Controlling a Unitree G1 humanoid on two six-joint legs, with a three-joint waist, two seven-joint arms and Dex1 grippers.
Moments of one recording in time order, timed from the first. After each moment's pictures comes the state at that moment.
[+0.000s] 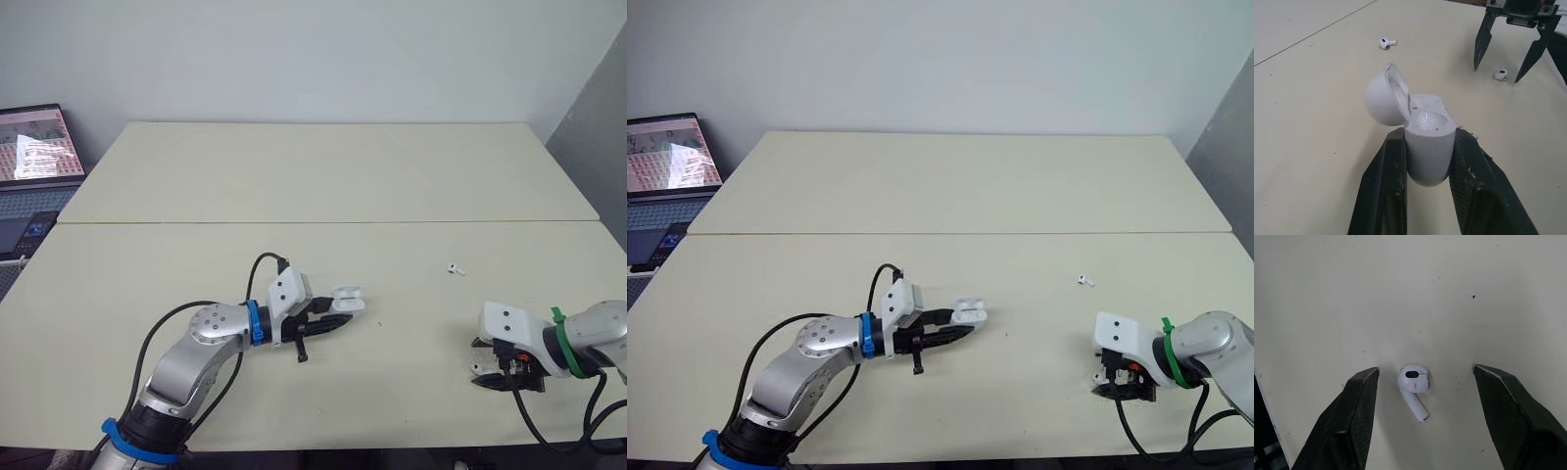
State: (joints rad) left arm -0.20 0.52 -0.23 -0.29 -0.37 0.38 -0.92; right arm -0.01 -1.24 0.10 -0.52 0.25 0.73 1.11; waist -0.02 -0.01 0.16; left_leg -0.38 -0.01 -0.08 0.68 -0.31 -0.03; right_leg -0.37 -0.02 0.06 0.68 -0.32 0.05
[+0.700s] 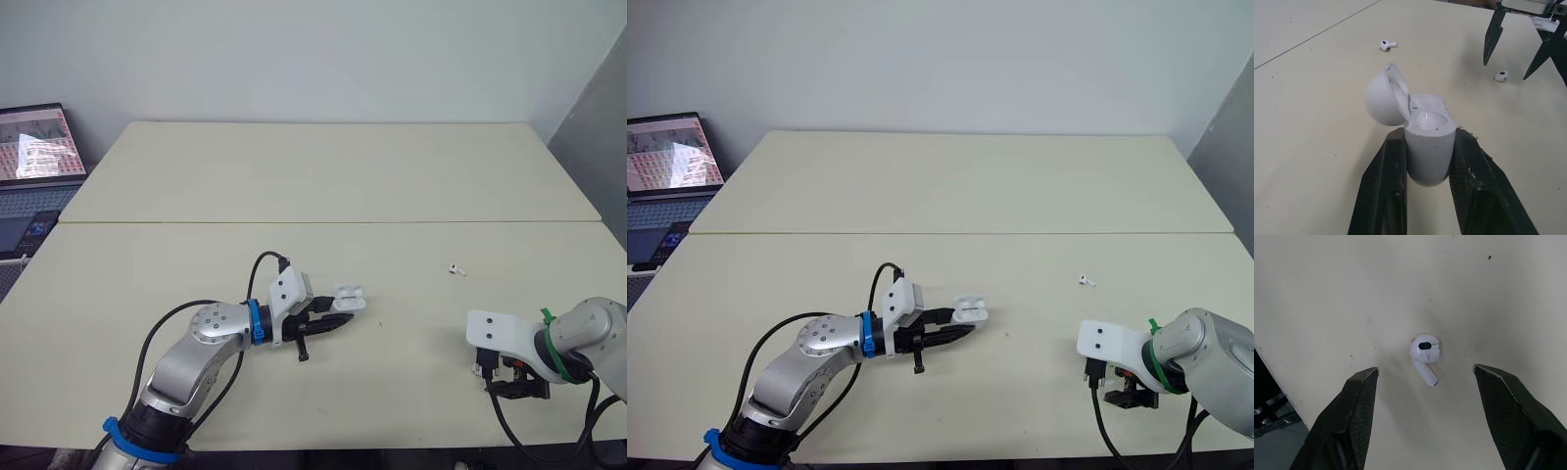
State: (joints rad) left arm -0.21 0.51 -0.23 -0.29 -0.36 0.38 -0.92; right arm -0.25 -1.33 0.36 -0.78 0.19 1.20 1.02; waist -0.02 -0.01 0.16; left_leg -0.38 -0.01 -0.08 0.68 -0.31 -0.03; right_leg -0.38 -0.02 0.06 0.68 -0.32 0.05
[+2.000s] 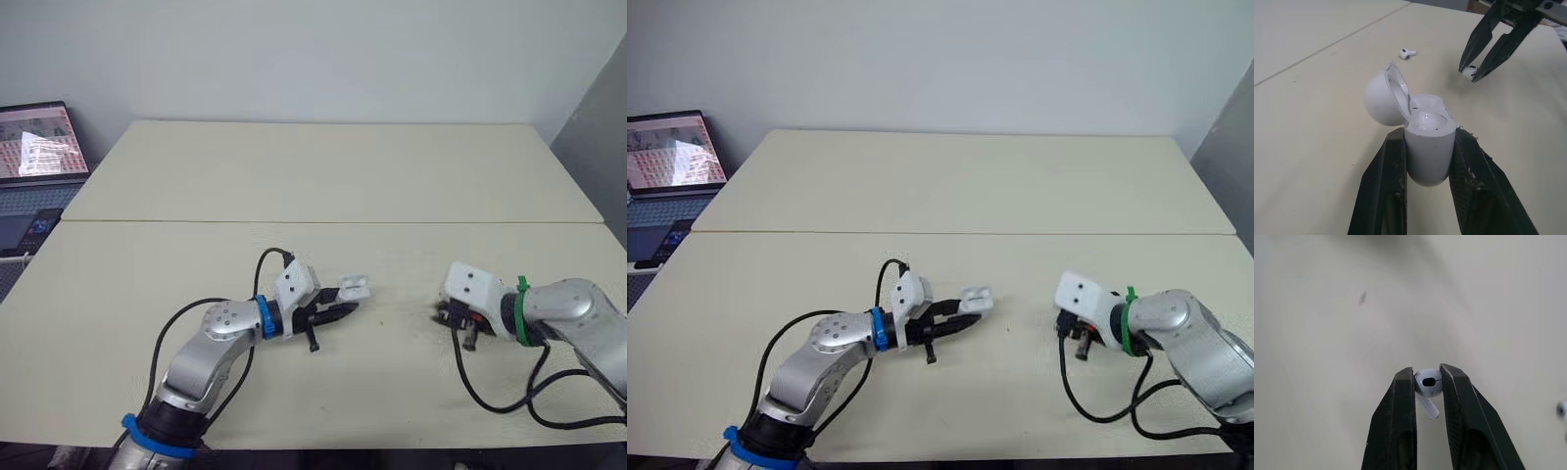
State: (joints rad) left arm -0.27 0.36 -0.24 -0.19 -0.27 0.35 -0.77; right arm -0.25 -0.85 0.08 -0.58 0.28 0.89 0.81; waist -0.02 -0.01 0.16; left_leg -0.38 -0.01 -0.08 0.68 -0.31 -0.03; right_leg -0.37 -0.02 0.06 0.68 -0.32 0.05
